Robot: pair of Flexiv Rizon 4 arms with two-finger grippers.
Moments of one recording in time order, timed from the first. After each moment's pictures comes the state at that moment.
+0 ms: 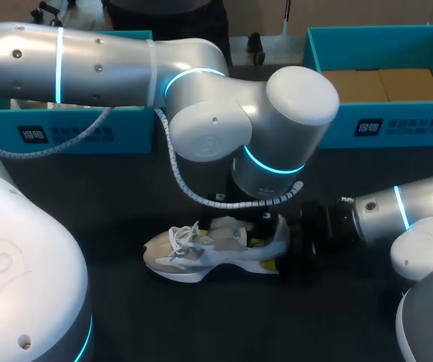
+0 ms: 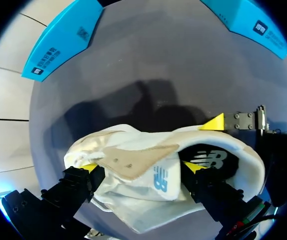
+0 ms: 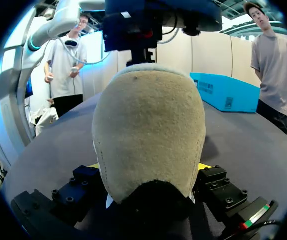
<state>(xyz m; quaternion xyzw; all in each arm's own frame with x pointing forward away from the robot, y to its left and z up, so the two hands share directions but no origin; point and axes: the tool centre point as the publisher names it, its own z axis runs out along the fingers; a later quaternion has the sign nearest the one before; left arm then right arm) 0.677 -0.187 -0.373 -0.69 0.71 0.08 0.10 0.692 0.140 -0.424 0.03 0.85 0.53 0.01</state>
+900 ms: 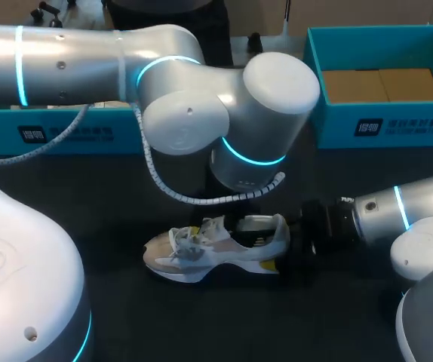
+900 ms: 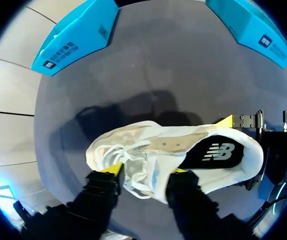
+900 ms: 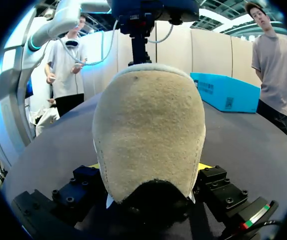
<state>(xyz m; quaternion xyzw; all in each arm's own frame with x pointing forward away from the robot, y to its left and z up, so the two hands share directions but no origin) 0.670 -0.154 -0.339 -0.71 0.70 0.08 0.11 0.692 0.140 -0.424 0.03 0.85 0.53 0.01</state>
